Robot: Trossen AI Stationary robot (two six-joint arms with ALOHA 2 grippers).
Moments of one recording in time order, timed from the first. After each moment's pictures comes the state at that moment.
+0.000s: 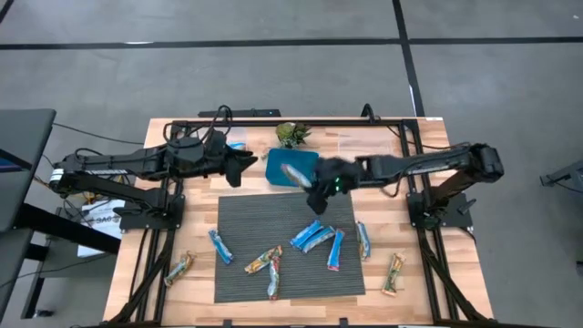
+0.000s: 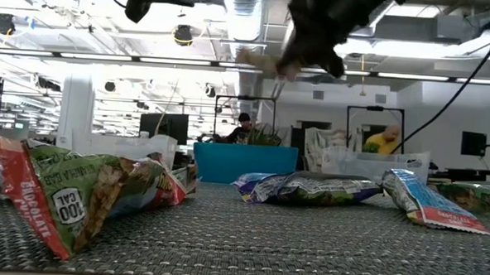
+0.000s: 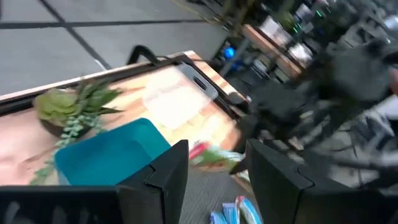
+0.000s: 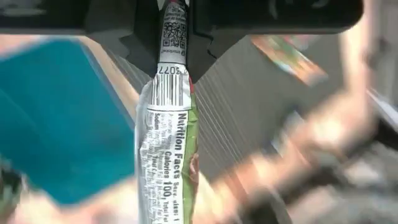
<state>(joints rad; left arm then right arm) 0.05 0.97 0.97 -0.30 -0.33 -0.71 -0.01 1.47 1.11 -0.34 0.07 0.50</state>
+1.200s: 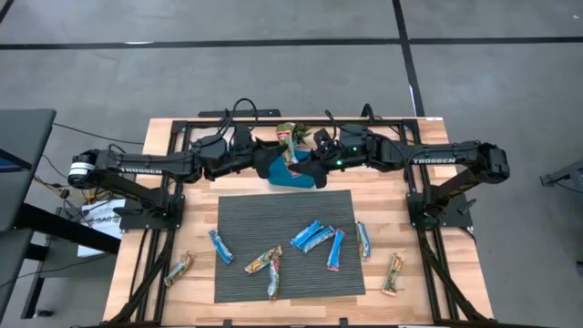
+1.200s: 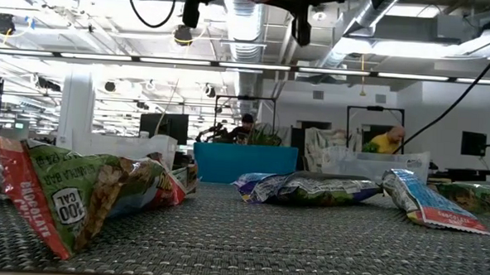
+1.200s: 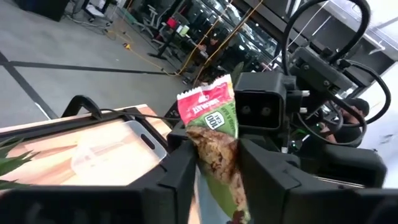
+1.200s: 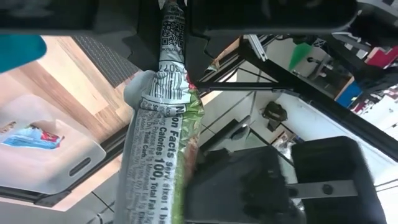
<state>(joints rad) 0.07 1.25 0.97 0.30 -0.29 -0.67 -0.14 1.43 1.11 0.10 -0.24 0.62</state>
